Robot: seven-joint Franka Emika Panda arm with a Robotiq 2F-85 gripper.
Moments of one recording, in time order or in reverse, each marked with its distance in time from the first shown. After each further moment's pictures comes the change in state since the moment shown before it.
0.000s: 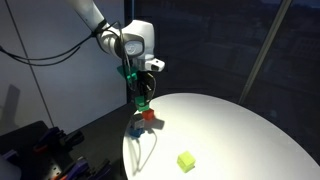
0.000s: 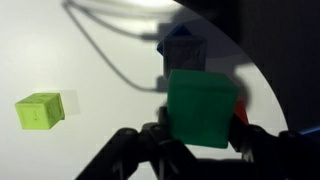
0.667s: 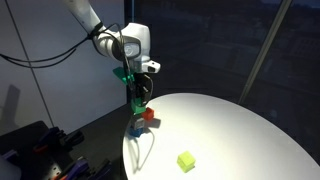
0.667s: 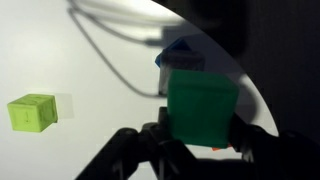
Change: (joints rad) arm 0.005 0.001 0.021 -0.030 -0.042 0.002 -0.014
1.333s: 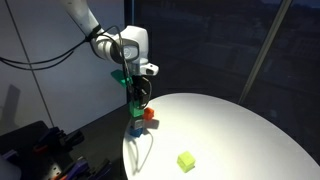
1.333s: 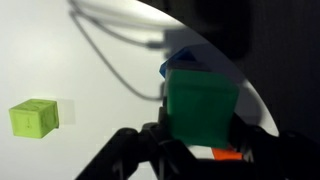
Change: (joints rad) arm 0.000 0.000 -0.001 -0.028 -0.027 0.010 0.000
